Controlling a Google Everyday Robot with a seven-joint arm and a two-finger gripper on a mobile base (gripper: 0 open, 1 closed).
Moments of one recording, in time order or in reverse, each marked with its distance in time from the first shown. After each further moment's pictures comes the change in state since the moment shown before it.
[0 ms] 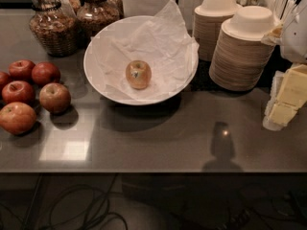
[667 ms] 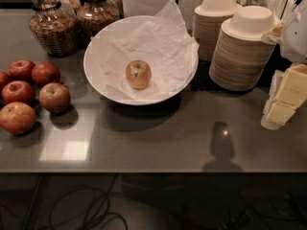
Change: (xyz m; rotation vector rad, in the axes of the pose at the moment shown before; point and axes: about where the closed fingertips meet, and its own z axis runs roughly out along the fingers) arm -0.003 -0.001 0.000 0.012 -0.027 0.002
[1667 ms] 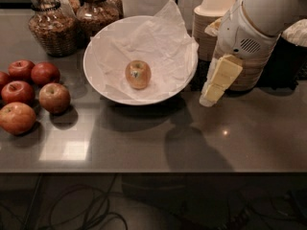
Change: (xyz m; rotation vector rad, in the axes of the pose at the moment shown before) arm -0.097 -0.044 0.058 0.014 -0.239 -0.086
